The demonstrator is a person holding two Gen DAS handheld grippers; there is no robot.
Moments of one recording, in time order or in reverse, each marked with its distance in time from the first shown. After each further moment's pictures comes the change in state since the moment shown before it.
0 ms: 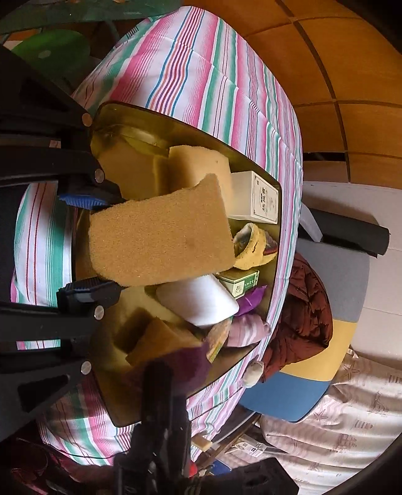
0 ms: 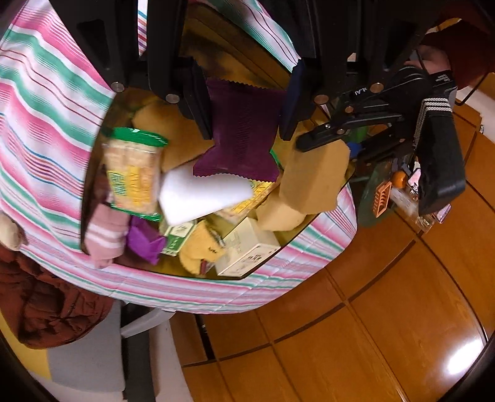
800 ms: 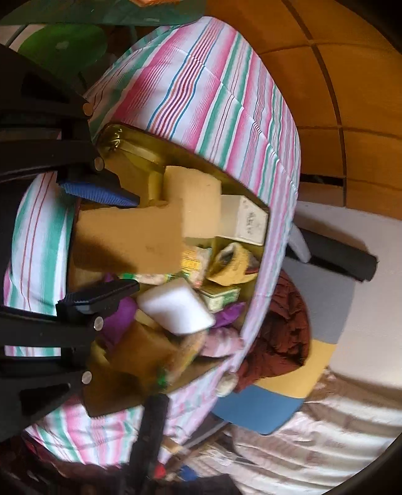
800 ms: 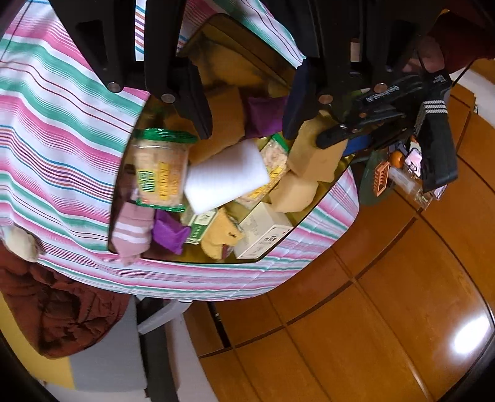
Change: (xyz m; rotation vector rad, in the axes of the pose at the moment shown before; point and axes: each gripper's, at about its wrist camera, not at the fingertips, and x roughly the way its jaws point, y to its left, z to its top) left arm -0.016 0.013 0.009 -0.139 -0.071 0.006; right arm -0.030 -0.024 0.001 0.082 -0.078 -0.001
